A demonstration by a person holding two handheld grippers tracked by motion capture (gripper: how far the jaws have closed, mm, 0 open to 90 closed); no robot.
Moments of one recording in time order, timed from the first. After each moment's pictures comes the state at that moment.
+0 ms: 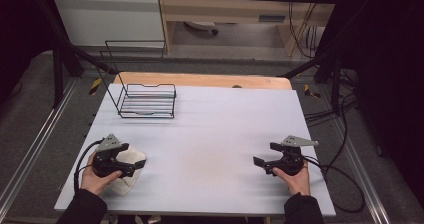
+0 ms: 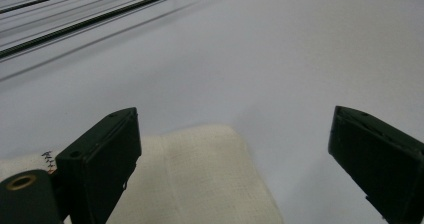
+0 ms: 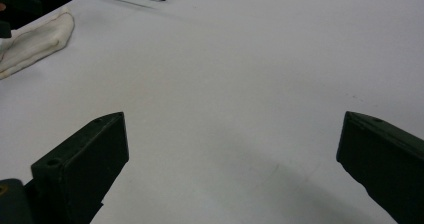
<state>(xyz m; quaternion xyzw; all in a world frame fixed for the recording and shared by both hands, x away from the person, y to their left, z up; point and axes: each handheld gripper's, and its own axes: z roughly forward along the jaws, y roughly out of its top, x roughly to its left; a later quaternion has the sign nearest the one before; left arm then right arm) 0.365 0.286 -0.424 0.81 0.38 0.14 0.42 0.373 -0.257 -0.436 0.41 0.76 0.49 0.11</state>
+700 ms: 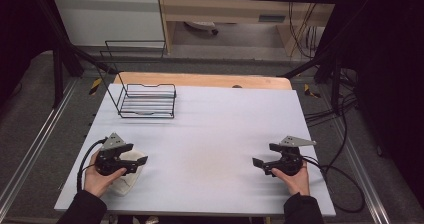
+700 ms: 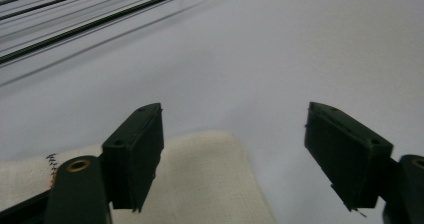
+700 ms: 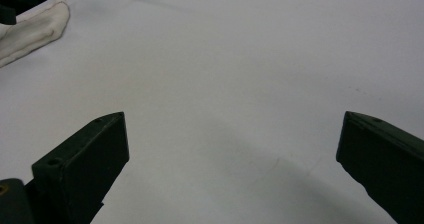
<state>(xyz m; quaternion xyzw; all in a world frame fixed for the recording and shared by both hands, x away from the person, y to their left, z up) 0.365 0.274 -0.419 0.82 0.39 0.16 0.39 0.374 -0.255 -0.438 0.41 0.77 0.48 0.10</state>
